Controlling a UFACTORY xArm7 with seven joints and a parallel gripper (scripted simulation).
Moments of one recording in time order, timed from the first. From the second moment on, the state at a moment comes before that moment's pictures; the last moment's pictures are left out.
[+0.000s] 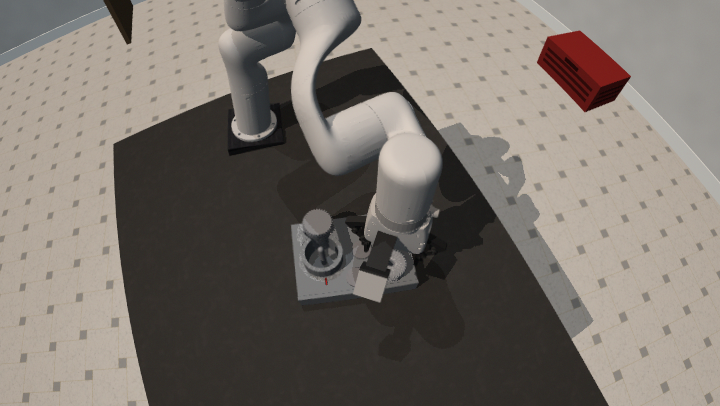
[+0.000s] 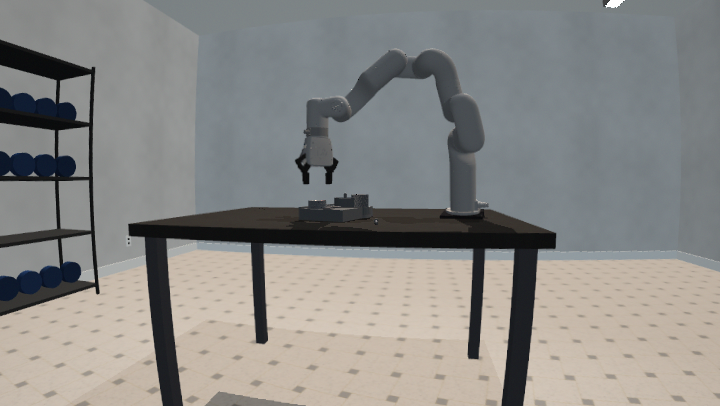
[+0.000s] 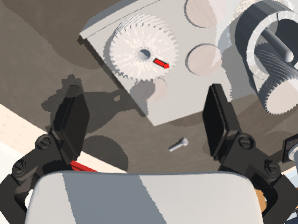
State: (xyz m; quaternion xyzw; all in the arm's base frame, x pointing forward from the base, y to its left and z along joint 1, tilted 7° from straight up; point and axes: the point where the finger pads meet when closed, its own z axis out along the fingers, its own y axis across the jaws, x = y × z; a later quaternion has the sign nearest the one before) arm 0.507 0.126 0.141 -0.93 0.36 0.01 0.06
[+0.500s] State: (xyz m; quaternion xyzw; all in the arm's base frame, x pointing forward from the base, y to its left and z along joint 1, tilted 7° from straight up) arm 0.507 0.128 0.141 -1.00 0.07 -0.01 0.04
